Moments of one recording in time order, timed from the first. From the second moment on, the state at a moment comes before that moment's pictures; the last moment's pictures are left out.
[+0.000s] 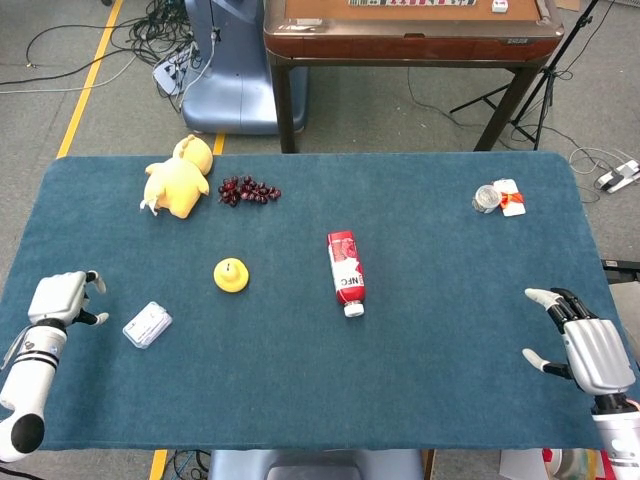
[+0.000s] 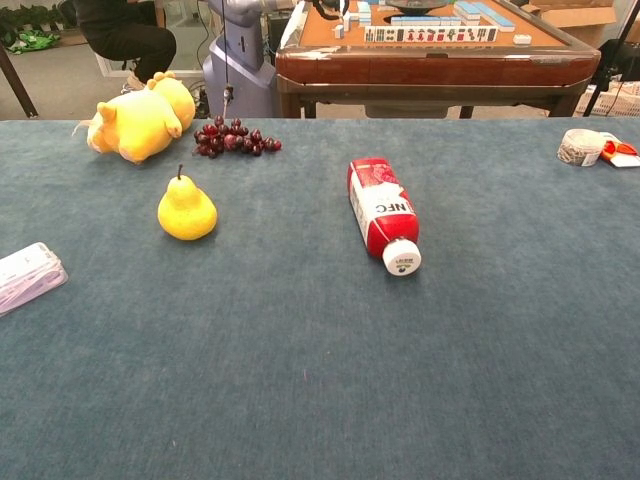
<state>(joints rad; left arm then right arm) -0.69 -1.14 0.06 -1.56 0.69 1.08 0.28 0.09 -1.04 0.04 -1.71 -1.55 1.46 0.04</state>
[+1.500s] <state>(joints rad) -0.52 -1.37 -0.02 -1.19 1.18 1.05 0.22 0.08 -1.01 0.05 -1.72 -1.56 1.49 0.07</state>
